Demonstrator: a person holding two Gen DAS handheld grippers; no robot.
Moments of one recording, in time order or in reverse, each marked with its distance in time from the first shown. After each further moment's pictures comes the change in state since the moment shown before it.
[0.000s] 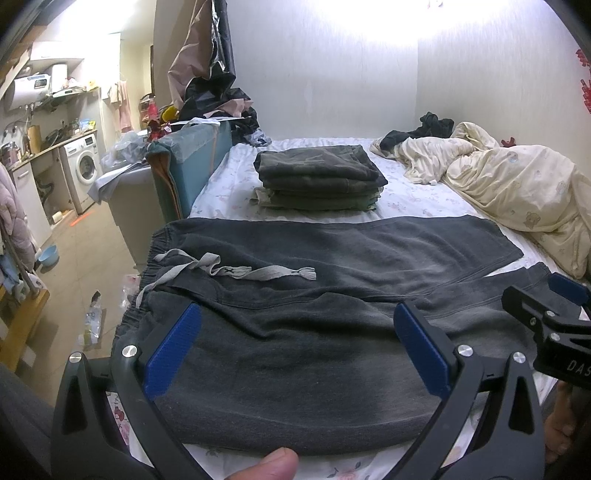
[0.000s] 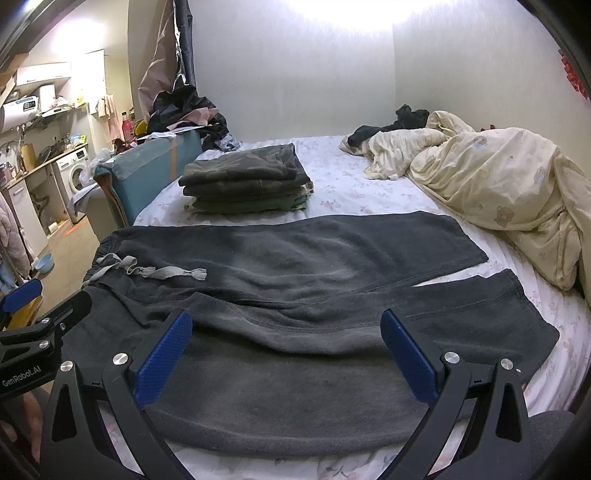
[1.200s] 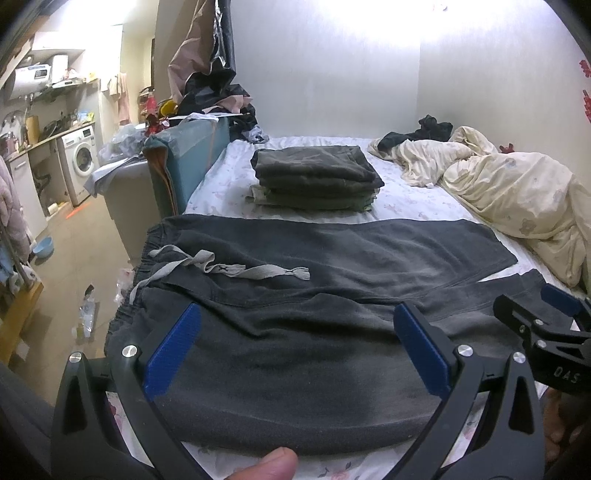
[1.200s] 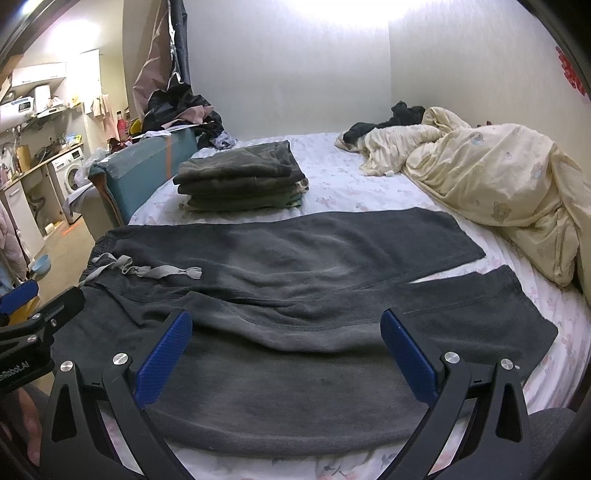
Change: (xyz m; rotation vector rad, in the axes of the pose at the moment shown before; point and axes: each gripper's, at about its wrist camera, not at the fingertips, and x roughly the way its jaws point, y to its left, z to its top) left arm 0.001 0.000 0.003 -0.028 0.022 -0.017; right arm 0.003 -0.003 0.000 0.019 0.015 -0.015
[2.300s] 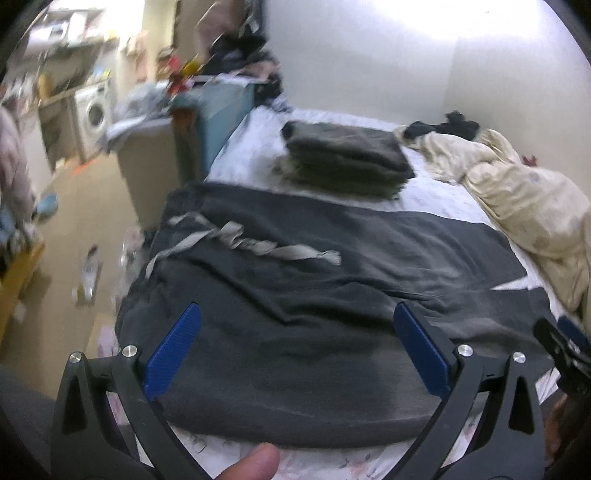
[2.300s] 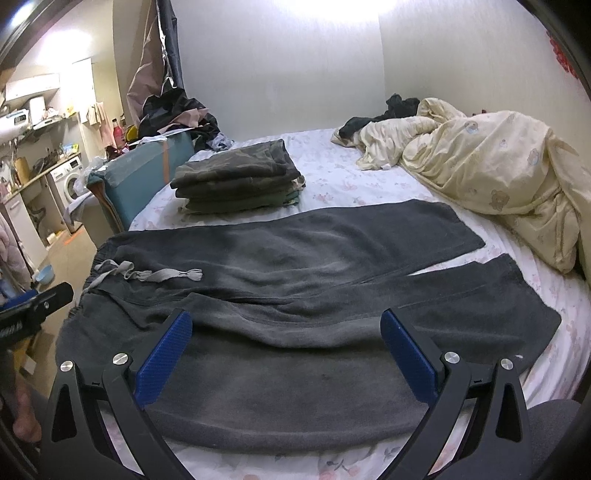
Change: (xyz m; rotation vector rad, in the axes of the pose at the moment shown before) left arm 0.022 0.067 0.009 -0.141 0.139 0.019; right arm -0.005 -0.012 0.002 0.060 0.019 0.033
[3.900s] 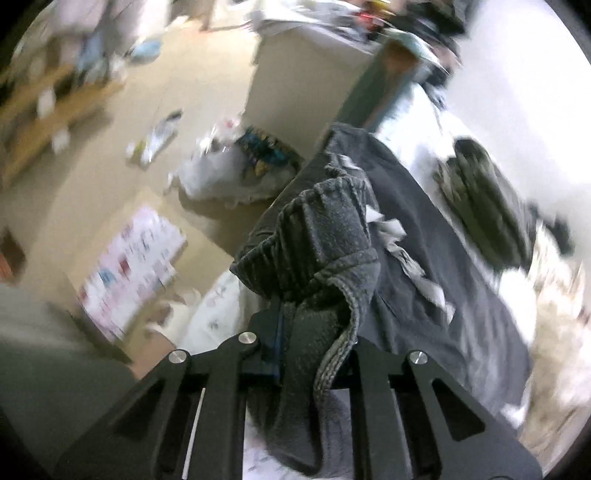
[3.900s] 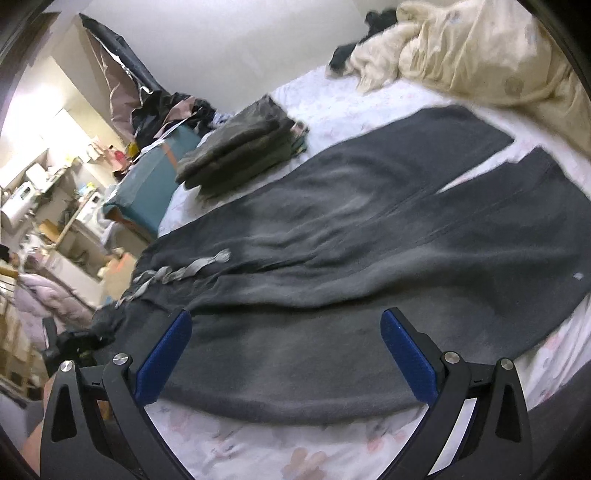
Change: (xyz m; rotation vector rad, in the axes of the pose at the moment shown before) left arm 0.060 0.156 0.020 -0.513 0.211 0.196; right arm 0.034 -0.056 -0.007 0.332 0.247 0.290
